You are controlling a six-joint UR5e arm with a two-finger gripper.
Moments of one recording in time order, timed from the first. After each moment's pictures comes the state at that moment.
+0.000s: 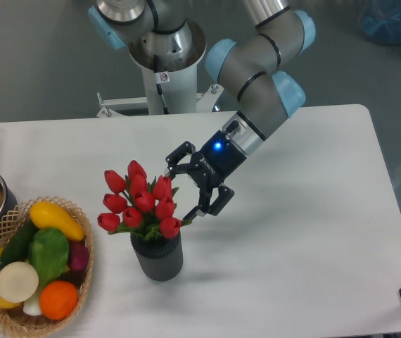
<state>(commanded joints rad) 2.67 -1.83 -1.94 -0.96 0.38 1.63</state>
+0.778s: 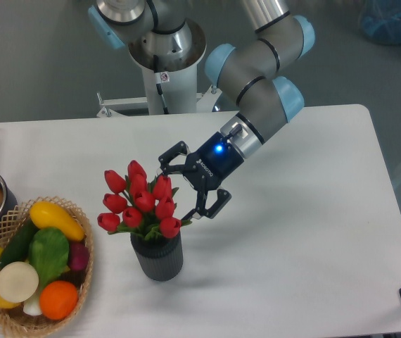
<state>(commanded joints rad) 2.64 -1.89 -1.92 -0.90 0.35 1.54</state>
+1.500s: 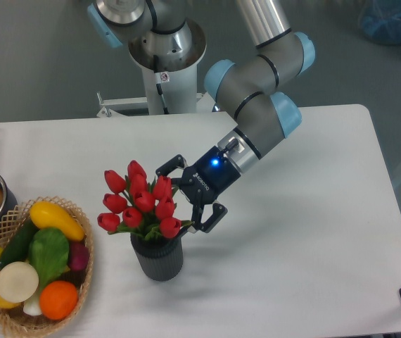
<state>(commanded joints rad) 2.61 -1.93 -1.88 -0.86 0.35 1.55</state>
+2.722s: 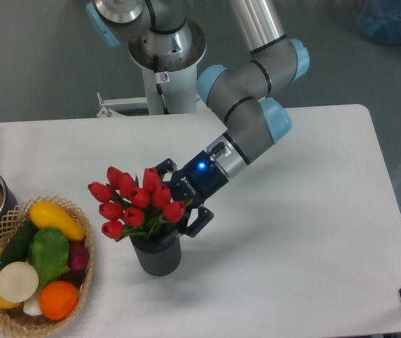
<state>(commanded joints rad) 2.57 -1.93 -1.89 -0.85 0.35 1.60</state>
